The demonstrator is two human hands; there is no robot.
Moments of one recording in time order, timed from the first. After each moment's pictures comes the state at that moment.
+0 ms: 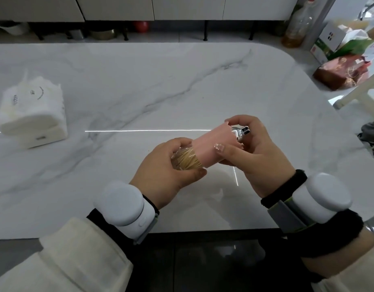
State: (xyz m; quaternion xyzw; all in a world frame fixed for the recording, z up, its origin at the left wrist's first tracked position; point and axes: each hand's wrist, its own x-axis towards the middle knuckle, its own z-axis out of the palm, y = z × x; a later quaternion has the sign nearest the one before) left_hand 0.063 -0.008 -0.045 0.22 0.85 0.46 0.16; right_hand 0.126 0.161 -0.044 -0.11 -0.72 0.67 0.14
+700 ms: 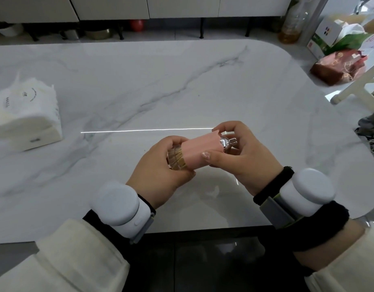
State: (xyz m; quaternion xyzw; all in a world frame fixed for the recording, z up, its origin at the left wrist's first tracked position) left_hand 0.063 -0.006 -0.046 0.22 0.83 0.49 0.16; right_hand 0.127 0.158 -0.047 -0.14 -0.75 0.64 0.08
